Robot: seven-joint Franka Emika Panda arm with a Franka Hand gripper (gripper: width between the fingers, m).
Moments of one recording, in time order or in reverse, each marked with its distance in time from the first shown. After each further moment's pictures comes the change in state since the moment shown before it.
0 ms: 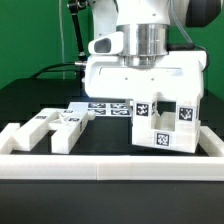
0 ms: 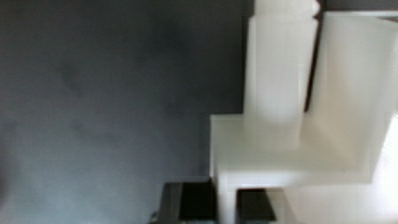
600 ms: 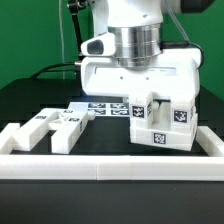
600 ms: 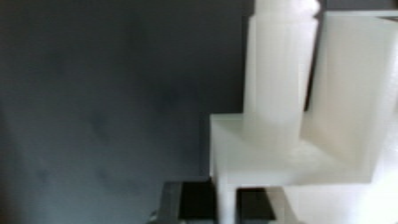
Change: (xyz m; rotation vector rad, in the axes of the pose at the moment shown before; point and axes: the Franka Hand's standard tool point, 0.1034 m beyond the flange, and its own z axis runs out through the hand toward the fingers) arm -0.014 0.010 -0.009 0.004 -0.295 0.044
